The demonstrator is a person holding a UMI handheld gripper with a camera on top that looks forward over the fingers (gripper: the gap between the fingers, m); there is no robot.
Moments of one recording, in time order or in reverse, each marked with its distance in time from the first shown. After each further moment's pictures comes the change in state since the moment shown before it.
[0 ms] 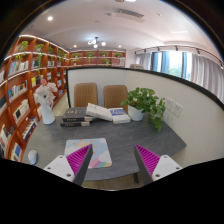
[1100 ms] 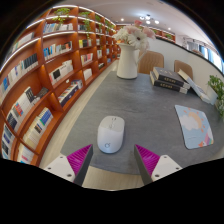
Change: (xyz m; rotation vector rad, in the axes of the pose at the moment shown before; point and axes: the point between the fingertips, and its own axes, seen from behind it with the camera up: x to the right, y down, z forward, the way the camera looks) arm -0.467 0.213 0.060 -0.278 -0.414 -0.204
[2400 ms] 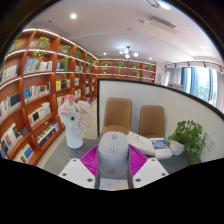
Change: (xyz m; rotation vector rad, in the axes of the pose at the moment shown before) arm 0.302 -0.300 -0.144 0.392 0.174 0.011
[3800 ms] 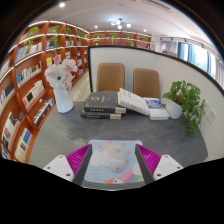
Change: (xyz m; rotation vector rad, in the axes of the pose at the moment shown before) arm 0.040 0.161 -0.024 -0.329 0.041 0.063
